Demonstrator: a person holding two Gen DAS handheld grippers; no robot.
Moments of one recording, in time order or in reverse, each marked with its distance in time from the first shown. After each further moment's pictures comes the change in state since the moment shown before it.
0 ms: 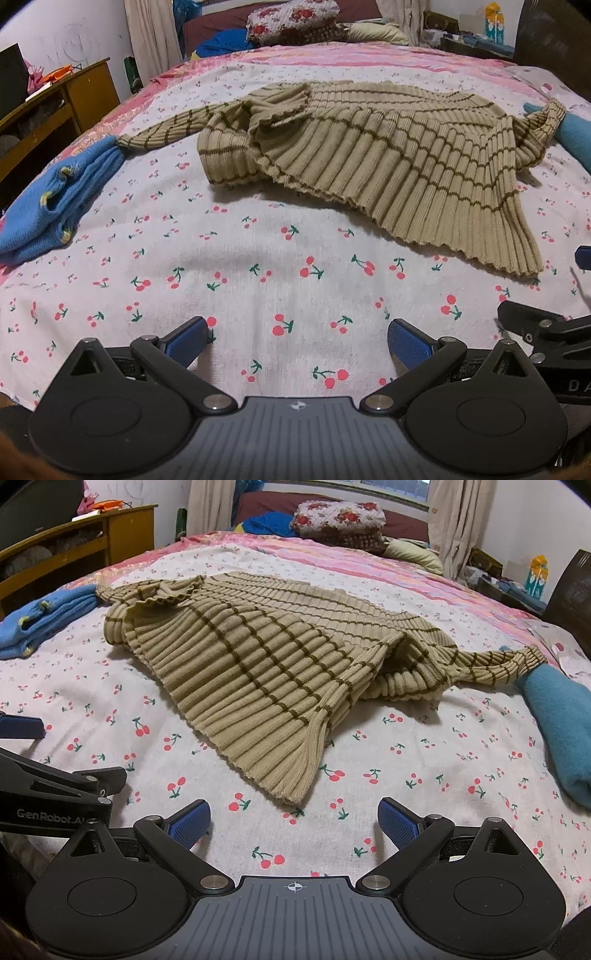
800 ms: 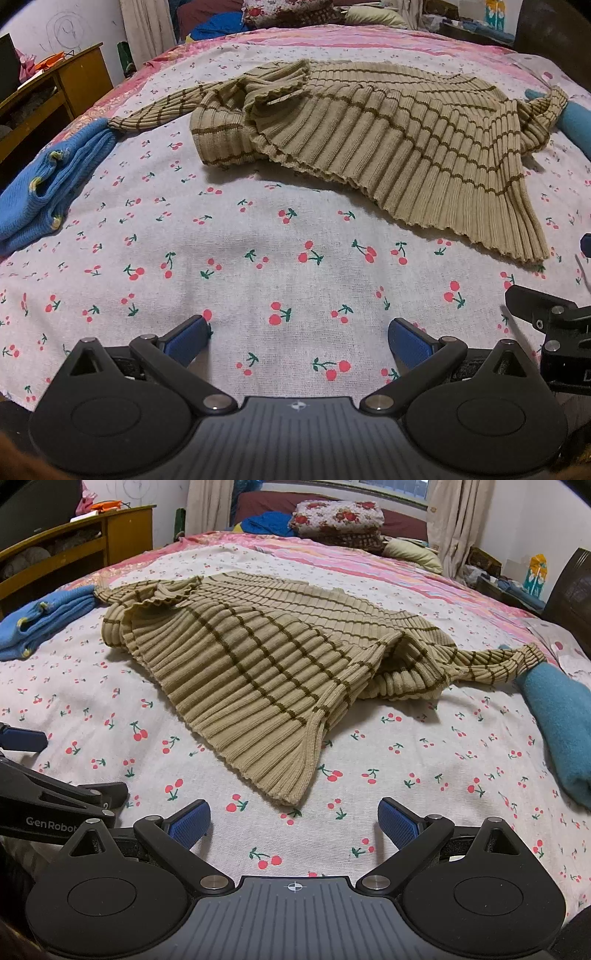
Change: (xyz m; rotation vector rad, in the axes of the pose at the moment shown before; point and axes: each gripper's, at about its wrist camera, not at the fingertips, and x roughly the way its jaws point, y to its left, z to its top) left arm 0.011 0.003 0.001 0.003 0.058 -0.016; right arm 0.001 -0.001 0.000 0.003 0.000 0.000
